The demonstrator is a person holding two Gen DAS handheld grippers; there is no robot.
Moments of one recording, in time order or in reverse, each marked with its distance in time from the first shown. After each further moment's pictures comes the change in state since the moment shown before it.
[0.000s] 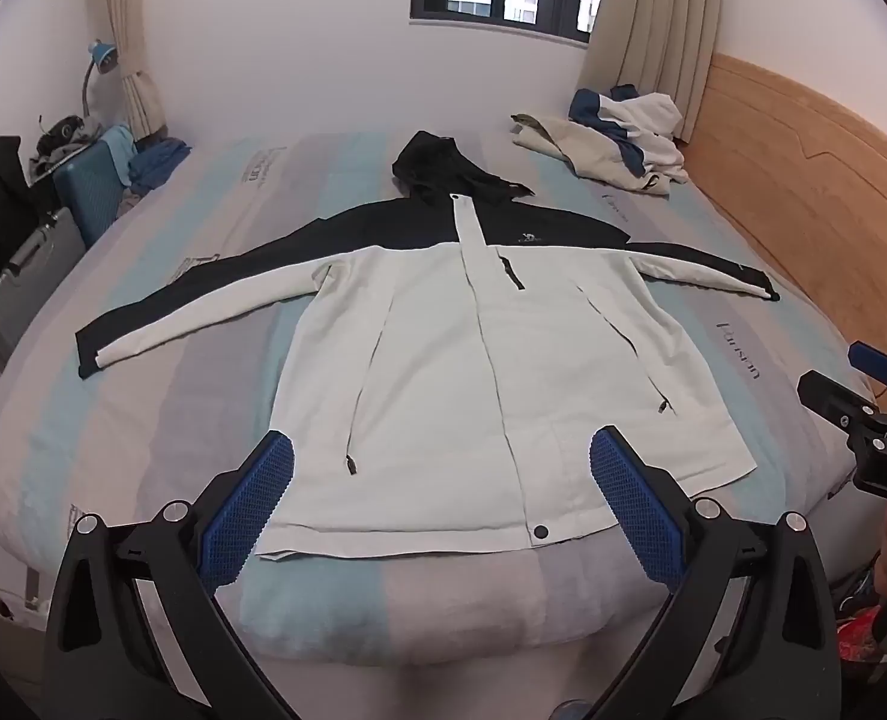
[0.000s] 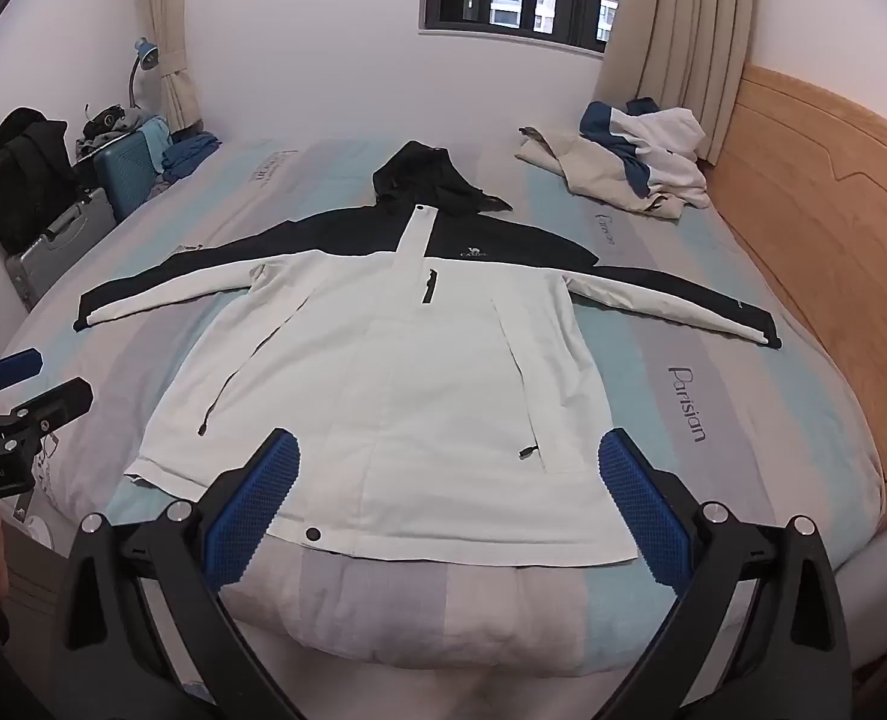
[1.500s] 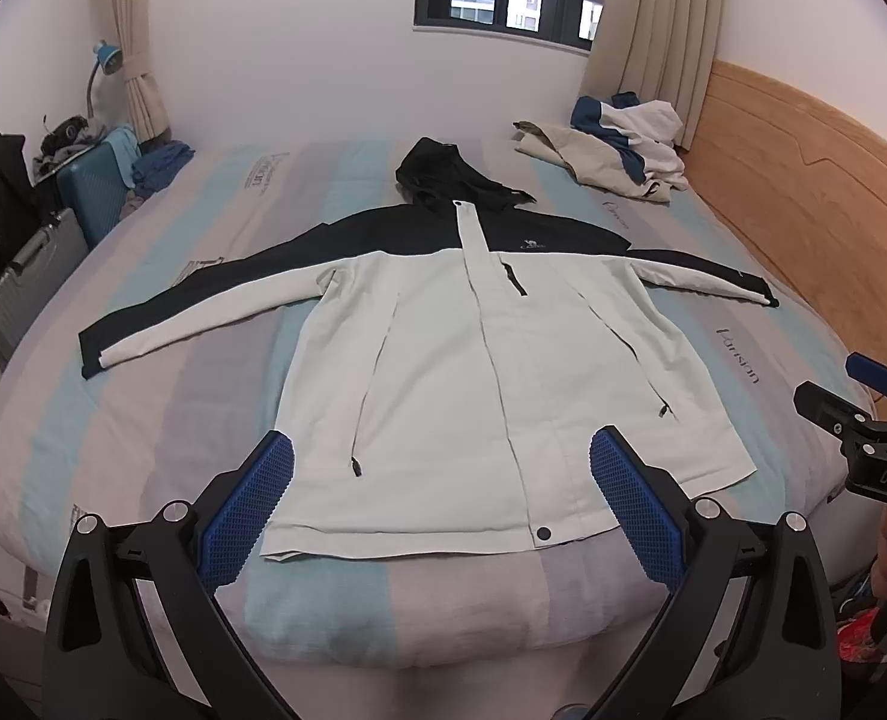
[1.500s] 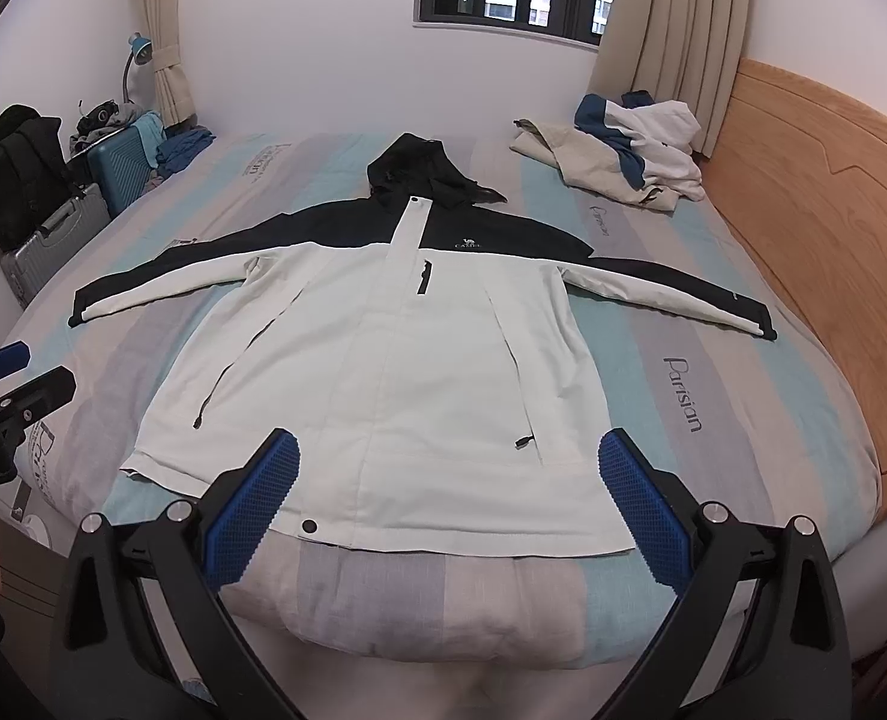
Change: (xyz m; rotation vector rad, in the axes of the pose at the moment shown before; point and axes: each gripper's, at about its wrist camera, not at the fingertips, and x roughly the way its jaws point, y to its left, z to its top) left arm -0.007 0.005 0.000 -0.005 -0.021 -0.001; right arm 0.005 0.004 -0.006 0.004 0.013 -0.023
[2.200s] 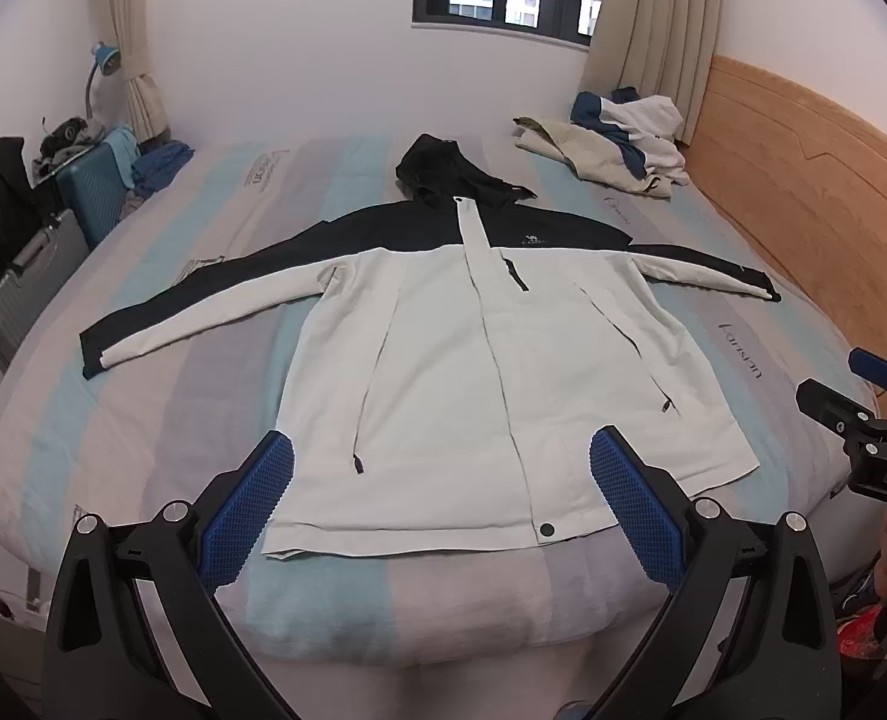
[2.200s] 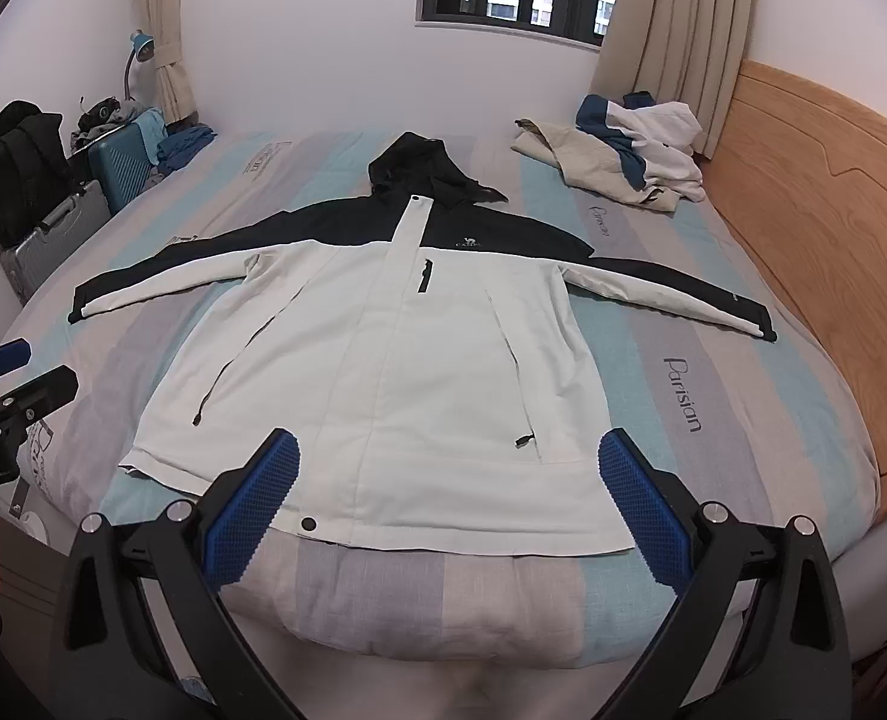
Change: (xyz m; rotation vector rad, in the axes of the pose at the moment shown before) left arm 0.000 -0.002 -0.001 0.007 0.009 0.007; right arm 0.000 -0.002 -0.004 -0.010 0.003 0.003
